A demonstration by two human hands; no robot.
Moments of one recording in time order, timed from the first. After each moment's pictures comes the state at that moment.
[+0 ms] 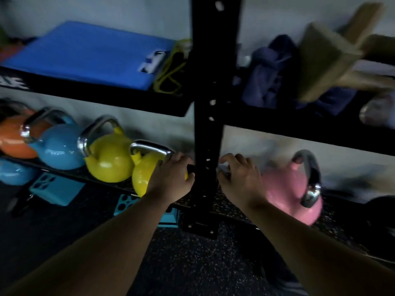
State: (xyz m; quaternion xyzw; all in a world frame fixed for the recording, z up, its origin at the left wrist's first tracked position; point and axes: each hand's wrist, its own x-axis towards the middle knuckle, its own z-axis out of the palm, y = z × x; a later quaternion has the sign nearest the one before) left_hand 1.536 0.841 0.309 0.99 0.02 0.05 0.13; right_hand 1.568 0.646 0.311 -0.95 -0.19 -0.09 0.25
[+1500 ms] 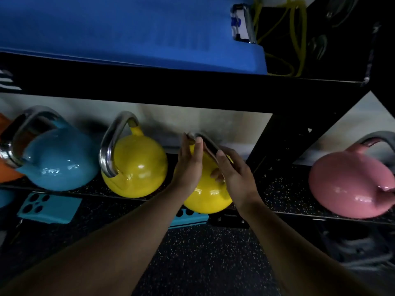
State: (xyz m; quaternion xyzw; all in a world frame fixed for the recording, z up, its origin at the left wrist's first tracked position) left_hand 1.614 0.997 0.242 0.80 0.10 -0.02 0.59; right_hand 1.586 0.874 0.264 -0.76 0.08 0.04 0.64
